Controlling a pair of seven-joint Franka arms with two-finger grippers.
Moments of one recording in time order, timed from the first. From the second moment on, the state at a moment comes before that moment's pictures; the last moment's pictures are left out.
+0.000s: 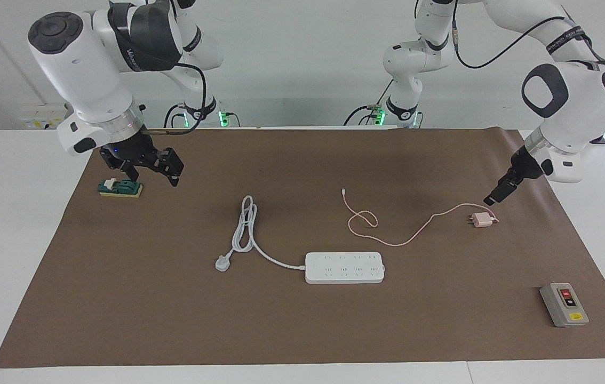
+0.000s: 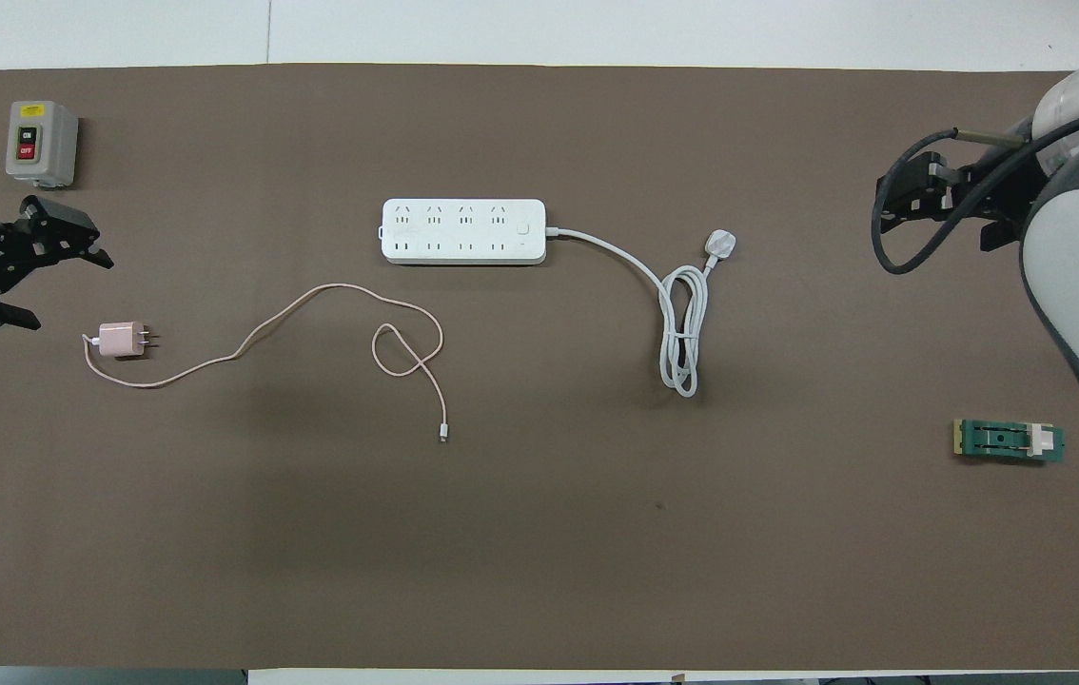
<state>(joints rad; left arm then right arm) 0.07 0.09 -0.05 -1.69 -0.07 1.71 -0.56 0.11 0.17 -0.04 -1.42 0.04 1.57 0.26</state>
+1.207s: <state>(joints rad) 0.00 0.06 -0.06 -1.58 -0.01 1.47 -0.14 0.03 0.01 -0.04 -1.62 0.00 1.61 0.17</state>
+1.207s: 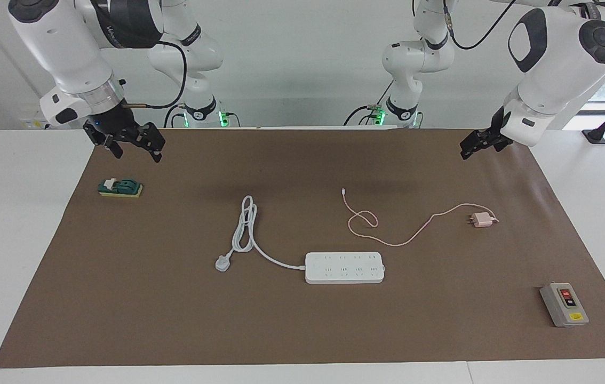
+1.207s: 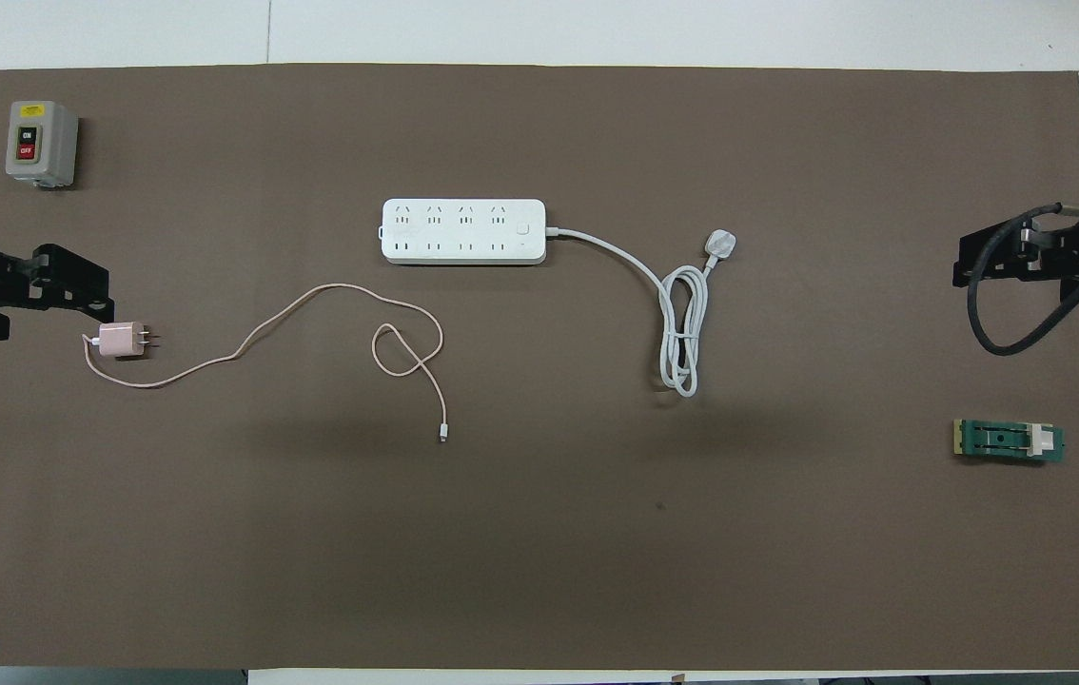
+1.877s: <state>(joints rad) -0.02 0.03 -0.07 -1.58 -0.02 1.47 -0.08 0.03 0.01 -0.04 -1.62 -0.01 1.62 -0.03</state>
